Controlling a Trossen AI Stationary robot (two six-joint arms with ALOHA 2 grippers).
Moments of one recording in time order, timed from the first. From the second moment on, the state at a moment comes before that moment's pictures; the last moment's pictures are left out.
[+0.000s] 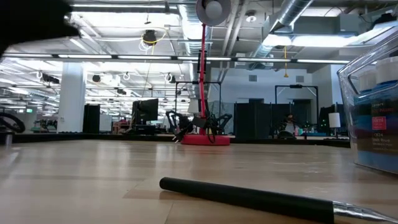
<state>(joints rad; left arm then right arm) -1.02 1.99 0.81 0.78 -1.42 -0.44 0.58 1.94 1.51 -0.13 0.45 0.32</state>
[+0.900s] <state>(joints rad) -0.58 1.81 0.93 1.47 -0.23 0.33 0.81 1.62 1.51 -0.21 0.79 0.16</state>
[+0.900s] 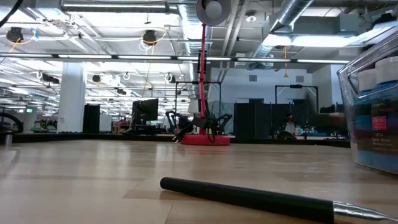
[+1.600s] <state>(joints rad) -0.53 1.81 1.05 1.38 -0.13 0.30 0.74 1.64 1.51 -0.10 0.79 0.07</state>
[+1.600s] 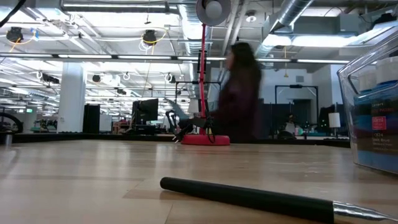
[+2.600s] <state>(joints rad) -0.53 1.73 1.07 1.06 -0.16 0.26 0.80 1.59 1.51 -0.22 0.81 0.18</state>
